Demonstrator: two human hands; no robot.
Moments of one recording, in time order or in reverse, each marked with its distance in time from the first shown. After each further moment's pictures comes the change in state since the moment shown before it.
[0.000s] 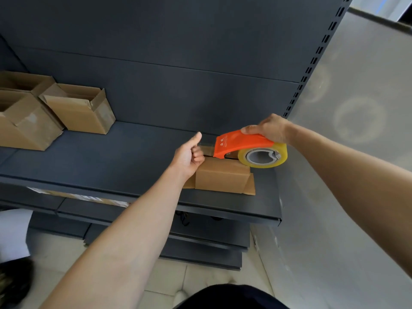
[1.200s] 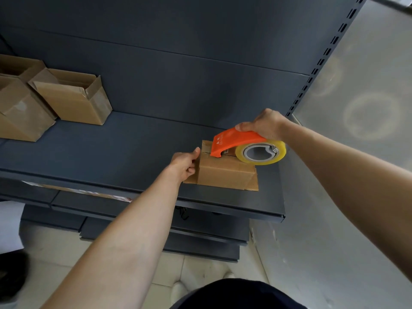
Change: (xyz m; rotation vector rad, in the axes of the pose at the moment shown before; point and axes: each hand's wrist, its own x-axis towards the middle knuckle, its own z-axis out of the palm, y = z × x) left_hand 0.036 -0.016 -0.042 0.432 0.203 -0.181; right_hand 0.010 -0.026 0.023 -0.175 0.030 0.049
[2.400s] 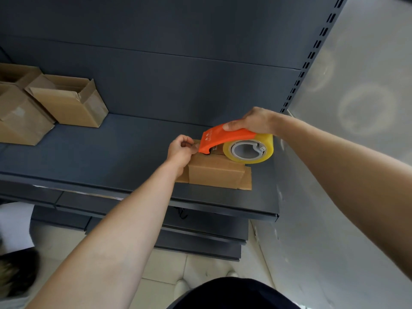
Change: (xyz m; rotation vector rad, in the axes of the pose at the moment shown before) left_hand -0.016 0.012 0.025 0.322 0.116 0.451; right_hand 0.001 0.012 -0.014 0.081 -0.186 -0.121
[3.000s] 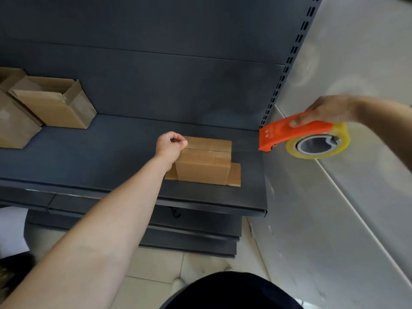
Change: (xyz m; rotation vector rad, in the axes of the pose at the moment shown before) left_hand 0.002 0.007 0.010 0.116 0.061 0.031; right_hand -0.058 0.109 -0.089 -0.212 0.037 0.226
